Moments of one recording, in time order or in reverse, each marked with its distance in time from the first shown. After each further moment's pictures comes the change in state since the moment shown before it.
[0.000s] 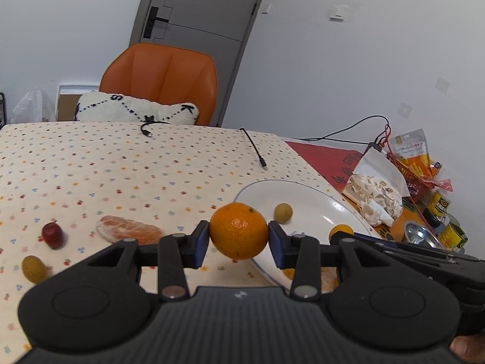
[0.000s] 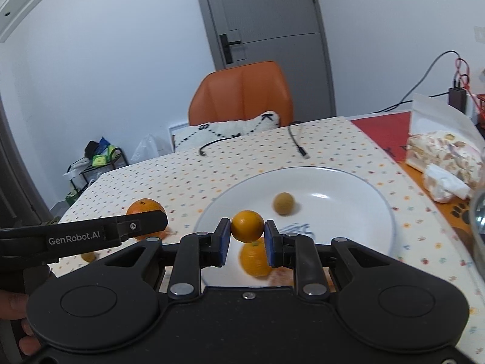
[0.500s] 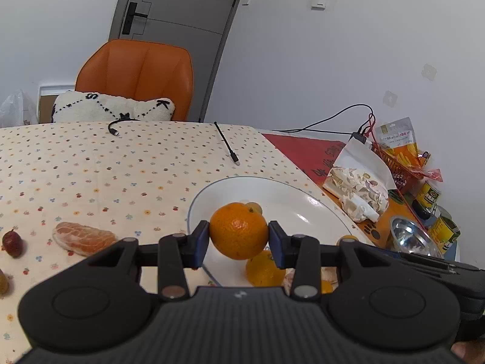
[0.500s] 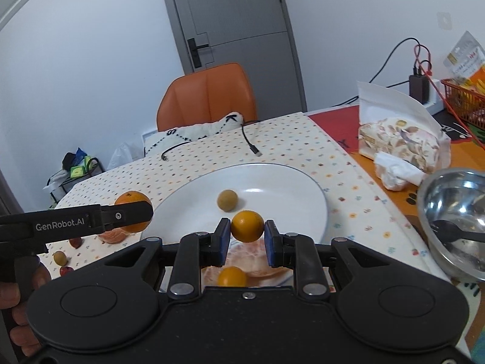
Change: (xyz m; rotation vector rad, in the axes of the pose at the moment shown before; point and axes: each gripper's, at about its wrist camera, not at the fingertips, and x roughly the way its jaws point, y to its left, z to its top) left arm 0.025 -0.031 0.002 0.033 0.028 -0.047; right arm -0.013 -0.042 -0.007 0.061 -0.003 -0.078
